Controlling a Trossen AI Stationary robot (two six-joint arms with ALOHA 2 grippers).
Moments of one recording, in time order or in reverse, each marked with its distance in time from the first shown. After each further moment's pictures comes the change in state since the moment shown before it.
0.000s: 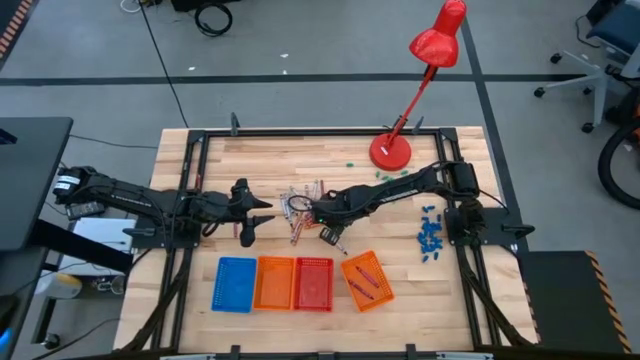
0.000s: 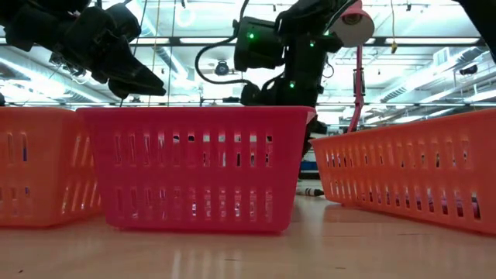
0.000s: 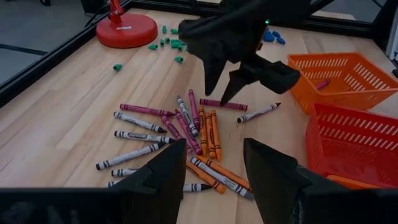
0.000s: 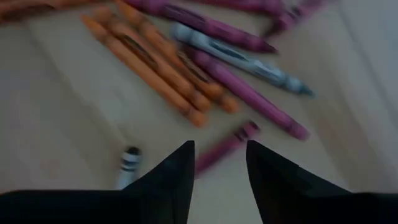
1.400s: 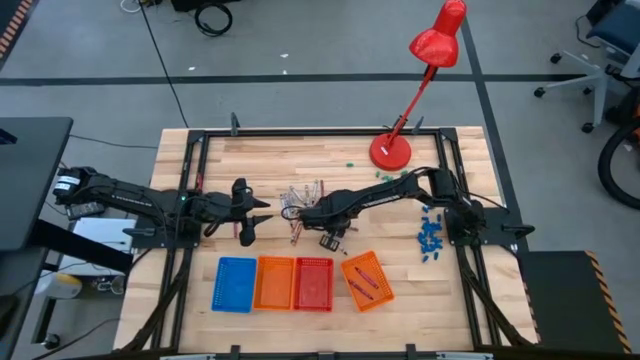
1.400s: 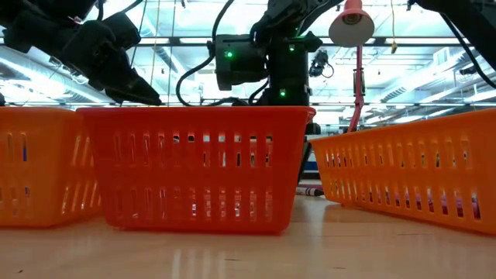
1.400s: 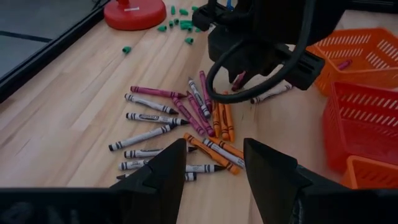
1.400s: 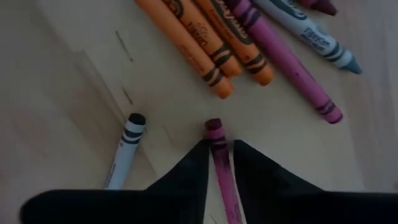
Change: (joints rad) left arm 0.008 0.005 -0.001 -0.067 -0.016 0.001; right arm 0.004 0.181 0.226 -0.279 -0.100 -0.102
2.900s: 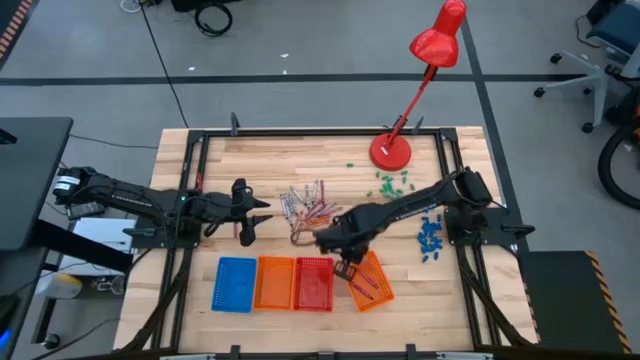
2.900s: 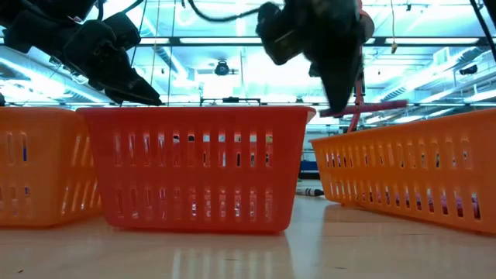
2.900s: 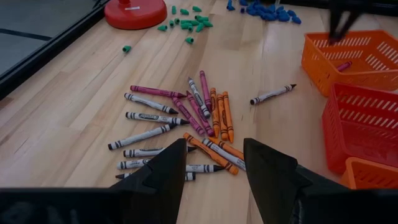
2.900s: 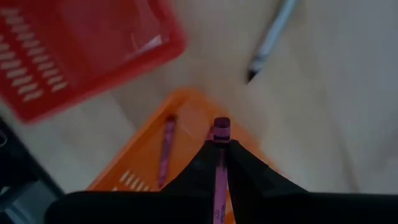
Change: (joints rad) left arm 0.000 0.000 0.000 0.000 0.000 -0.007; right arm 0.209 -0.227 0.005 -0.121 -0.255 0.232
